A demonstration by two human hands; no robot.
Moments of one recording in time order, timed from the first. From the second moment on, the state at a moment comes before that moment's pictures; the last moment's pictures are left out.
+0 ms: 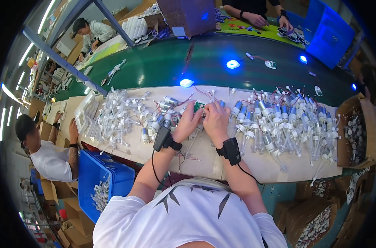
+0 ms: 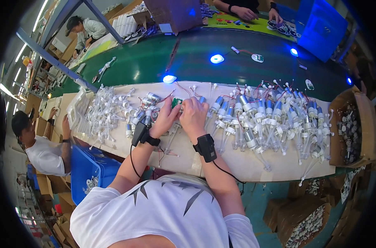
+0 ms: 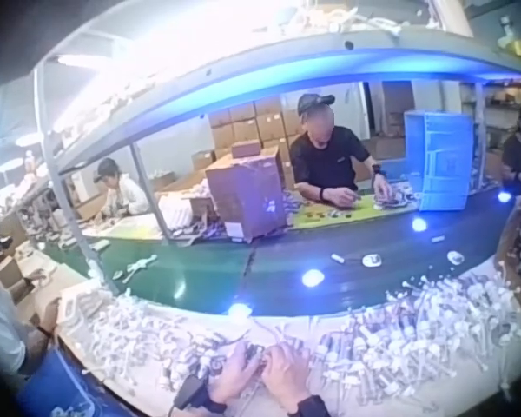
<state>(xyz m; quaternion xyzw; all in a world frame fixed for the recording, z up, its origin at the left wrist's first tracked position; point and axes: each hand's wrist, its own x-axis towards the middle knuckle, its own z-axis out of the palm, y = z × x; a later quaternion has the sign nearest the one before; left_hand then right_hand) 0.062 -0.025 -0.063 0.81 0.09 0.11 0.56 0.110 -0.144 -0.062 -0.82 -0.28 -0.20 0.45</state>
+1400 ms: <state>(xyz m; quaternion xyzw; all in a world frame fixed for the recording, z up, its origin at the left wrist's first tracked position) 0.069 -0.019 -0.064 0.74 0.08 0.05 0.66 0.118 -0.143 -0.062 -0.80 -0.28 -0.23 0.47</state>
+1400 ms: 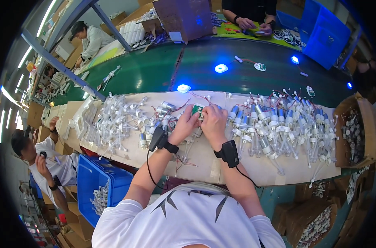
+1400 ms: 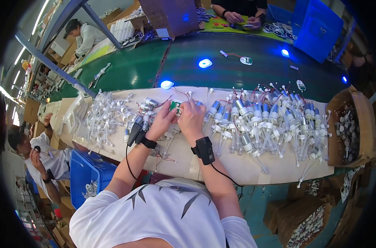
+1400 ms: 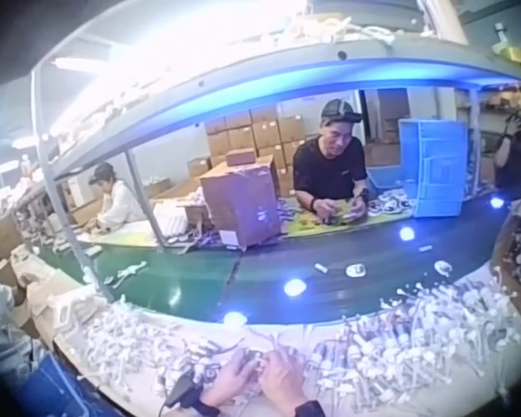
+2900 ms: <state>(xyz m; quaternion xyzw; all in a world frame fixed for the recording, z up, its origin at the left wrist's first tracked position) 0.076 -0.037 -0.056 0.67 0.13 0.14 0.71 0.116 -0.139 -0.061 -0.78 -0.24 -0.20 0.55</state>
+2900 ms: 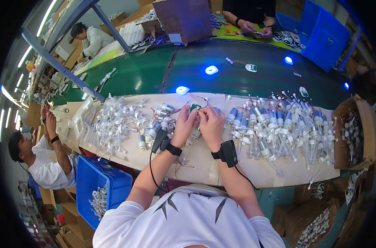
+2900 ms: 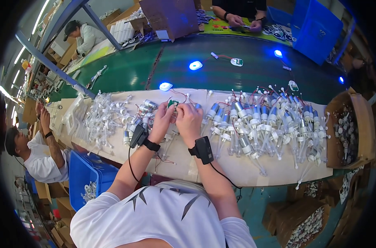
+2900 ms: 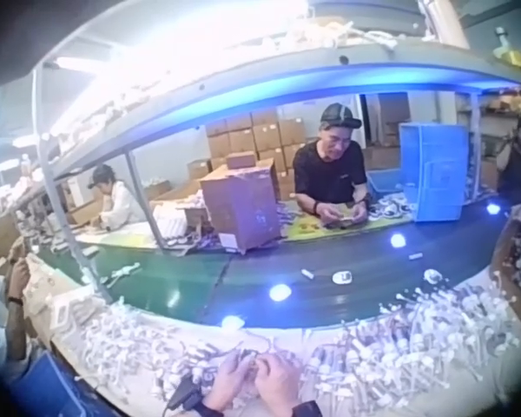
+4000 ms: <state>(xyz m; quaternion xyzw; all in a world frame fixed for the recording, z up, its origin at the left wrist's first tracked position) 0.083 -0.013 -0.035 0.71 0.16 0.15 0.67 0.124 -0.151 -0.053 -0.73 -0.21 -0.14 0.63</state>
